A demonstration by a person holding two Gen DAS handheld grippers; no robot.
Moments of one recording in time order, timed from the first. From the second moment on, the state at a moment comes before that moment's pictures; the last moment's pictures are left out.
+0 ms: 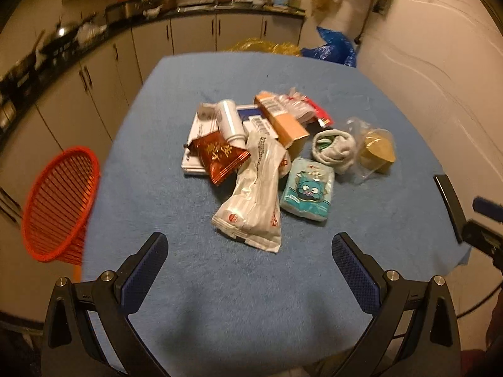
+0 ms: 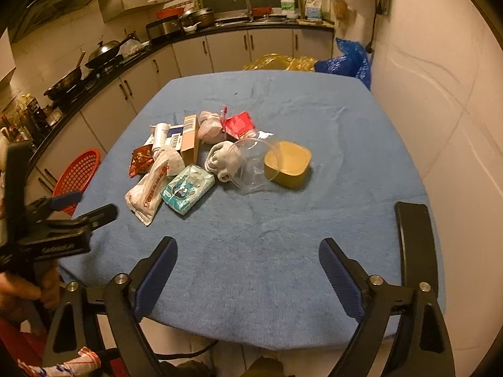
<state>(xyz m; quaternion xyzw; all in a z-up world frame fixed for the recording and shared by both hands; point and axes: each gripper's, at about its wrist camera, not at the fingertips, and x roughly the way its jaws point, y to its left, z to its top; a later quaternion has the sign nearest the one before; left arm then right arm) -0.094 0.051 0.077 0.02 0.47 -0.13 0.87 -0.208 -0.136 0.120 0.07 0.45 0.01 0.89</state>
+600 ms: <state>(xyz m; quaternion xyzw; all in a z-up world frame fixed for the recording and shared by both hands) -0.016 0.030 0.015 0.02 0.51 -0.10 0.85 -0.093 -0.174 0.089 0.05 0.49 0.04 0.87</state>
